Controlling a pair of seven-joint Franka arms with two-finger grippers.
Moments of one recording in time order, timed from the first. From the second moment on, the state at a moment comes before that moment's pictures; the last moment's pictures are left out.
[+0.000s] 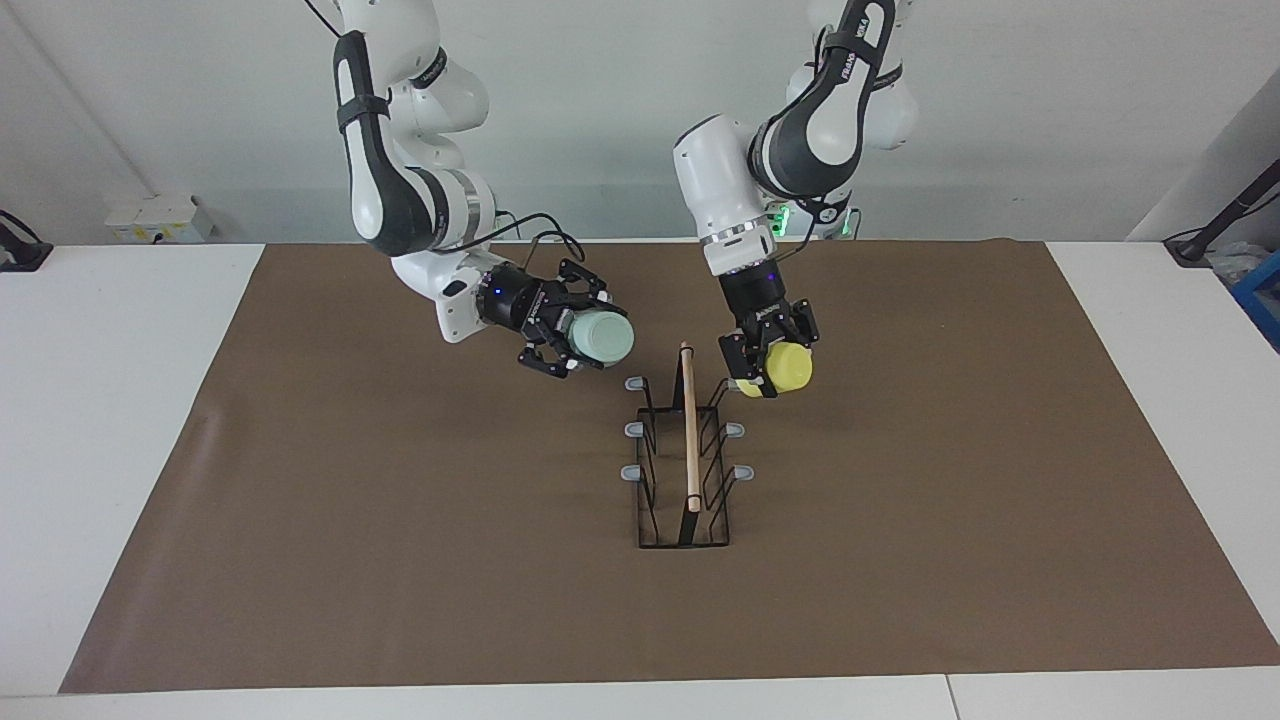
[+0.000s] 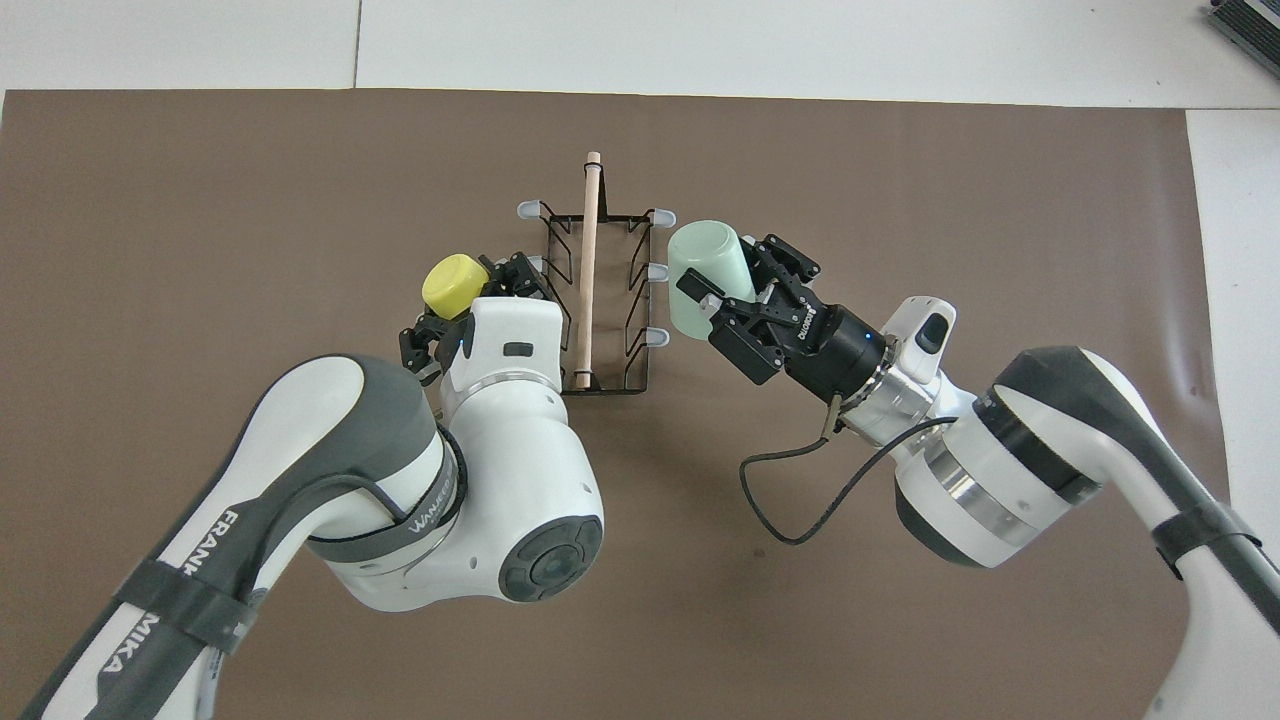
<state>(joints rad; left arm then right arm) -0.76 0.06 0.14 -2.06 1.09 2.34 -1.91 0.09 0.10 0.24 -2.21 2.41 2.05 -2.08</state>
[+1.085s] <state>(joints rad) -0.84 0.15 0.14 -2.04 1.17 2.30 -2.01 0.11 0.32 0.24 -2.21 2.45 1.77 -2.23</state>
